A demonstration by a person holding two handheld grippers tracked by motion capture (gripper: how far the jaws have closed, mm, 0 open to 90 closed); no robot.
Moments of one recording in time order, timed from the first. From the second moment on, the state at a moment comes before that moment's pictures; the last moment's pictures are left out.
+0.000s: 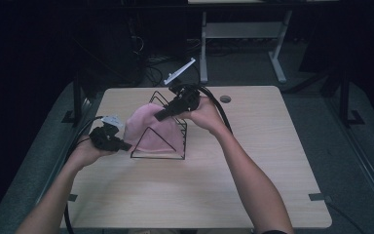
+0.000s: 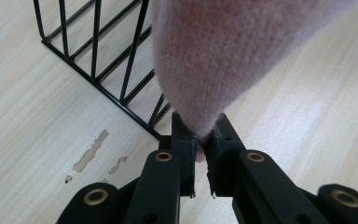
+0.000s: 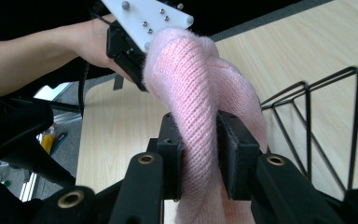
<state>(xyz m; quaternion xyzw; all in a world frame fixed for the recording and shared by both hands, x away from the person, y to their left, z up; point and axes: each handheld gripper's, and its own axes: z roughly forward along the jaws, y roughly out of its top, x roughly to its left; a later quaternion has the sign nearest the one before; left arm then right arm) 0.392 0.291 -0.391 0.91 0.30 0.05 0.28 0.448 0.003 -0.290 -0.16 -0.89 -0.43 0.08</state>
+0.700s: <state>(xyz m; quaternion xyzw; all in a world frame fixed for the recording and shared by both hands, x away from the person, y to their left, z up) 0.399 0.284 -0.414 0.93 0.29 0.07 0.22 0.444 0.005 -0.310 -0.17 -0.89 -0.42 0.10</state>
